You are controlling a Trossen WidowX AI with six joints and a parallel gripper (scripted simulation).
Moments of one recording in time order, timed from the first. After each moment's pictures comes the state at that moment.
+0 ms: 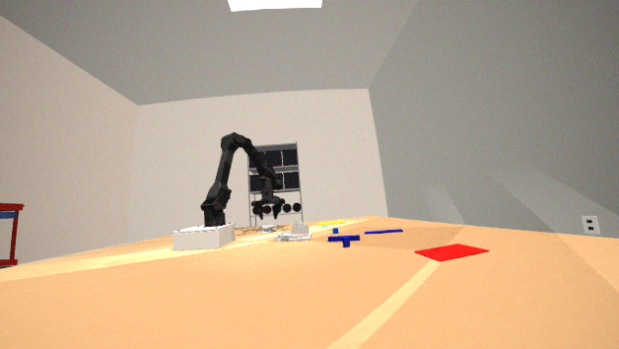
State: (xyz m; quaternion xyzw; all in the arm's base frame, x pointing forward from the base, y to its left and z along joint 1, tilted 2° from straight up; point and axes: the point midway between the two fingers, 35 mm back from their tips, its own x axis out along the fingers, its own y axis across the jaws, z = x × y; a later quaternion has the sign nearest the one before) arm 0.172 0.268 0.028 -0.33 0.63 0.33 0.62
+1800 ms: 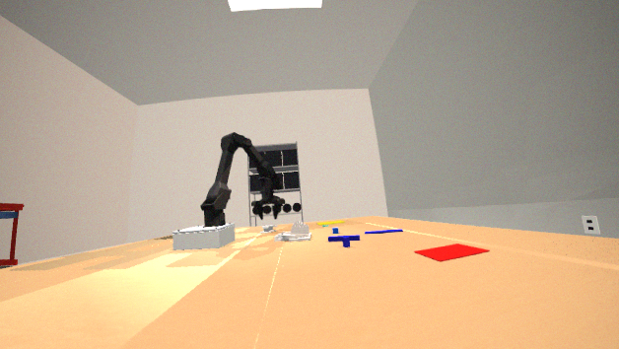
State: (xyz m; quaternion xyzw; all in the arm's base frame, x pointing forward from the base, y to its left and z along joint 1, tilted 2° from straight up) arm 0.172 0.268 0.028 -0.33 0.63 0.33 0.62
